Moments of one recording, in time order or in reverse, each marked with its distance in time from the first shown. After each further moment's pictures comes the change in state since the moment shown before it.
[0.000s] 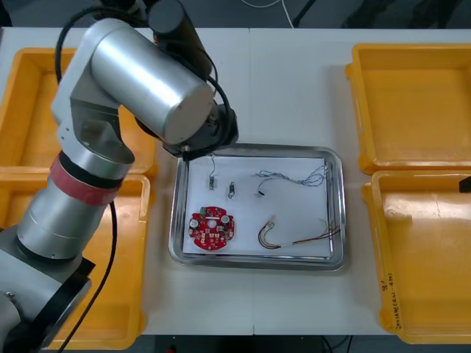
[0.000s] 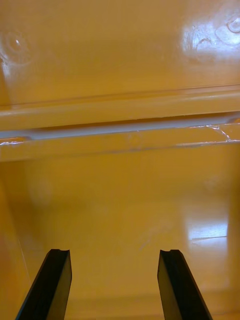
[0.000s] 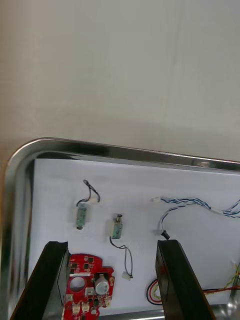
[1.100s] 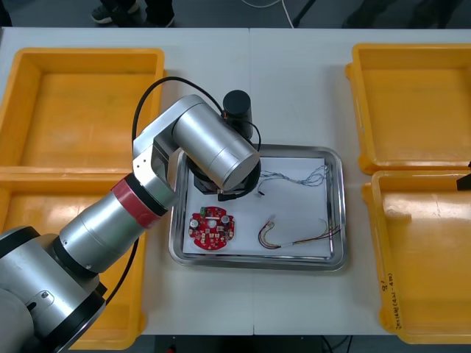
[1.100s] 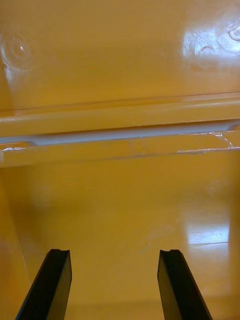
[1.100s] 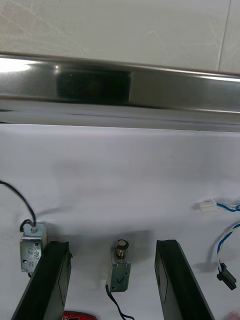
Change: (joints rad) right arm 0.000 0.000 0.009 0.000 0.004 -0.023 0.000; left arm -0.001 -0.061 -0.259 0.380 -0.050 -0.267 0.000
